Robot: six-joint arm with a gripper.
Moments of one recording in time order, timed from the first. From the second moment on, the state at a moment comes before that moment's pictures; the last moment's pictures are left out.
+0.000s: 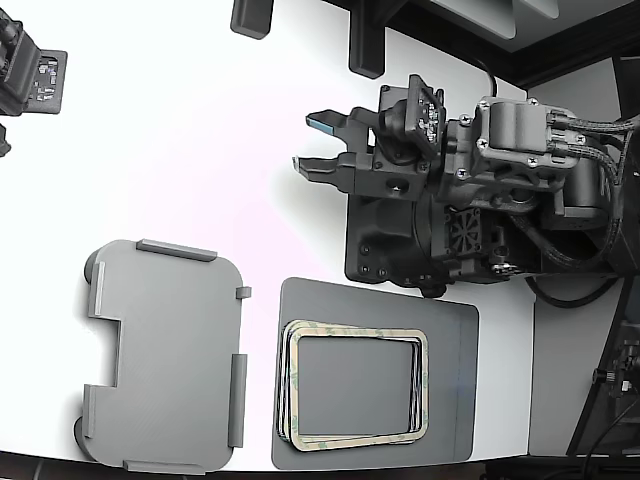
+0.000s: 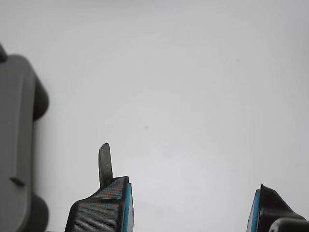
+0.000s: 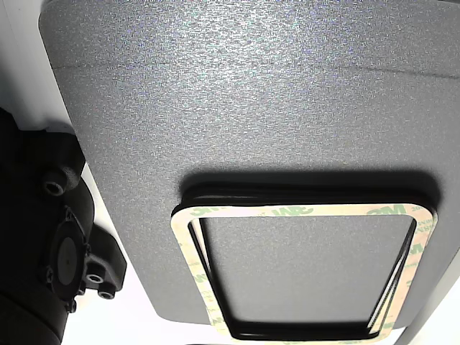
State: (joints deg) arm -0.1 168.0 152.4 55.8 6.9 7.1
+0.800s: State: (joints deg) arm 3.3 150.7 134.3 62.9 5.4 -2.0
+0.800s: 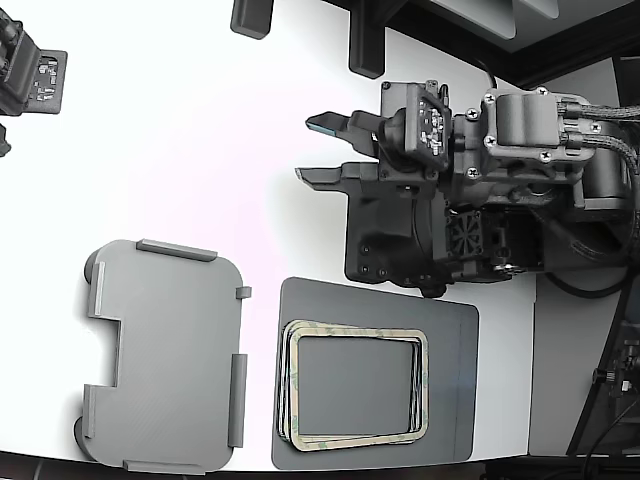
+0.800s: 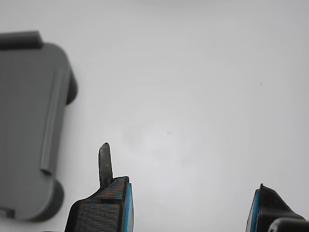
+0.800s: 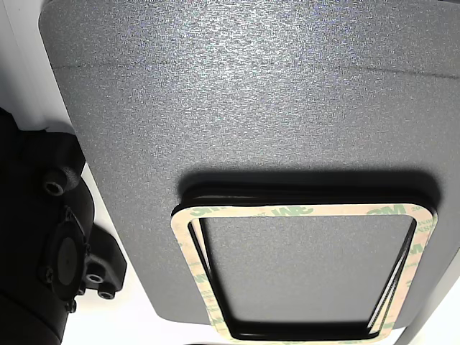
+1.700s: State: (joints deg) arm 34.3 121.2 96.7 93.2 5.0 -97.7
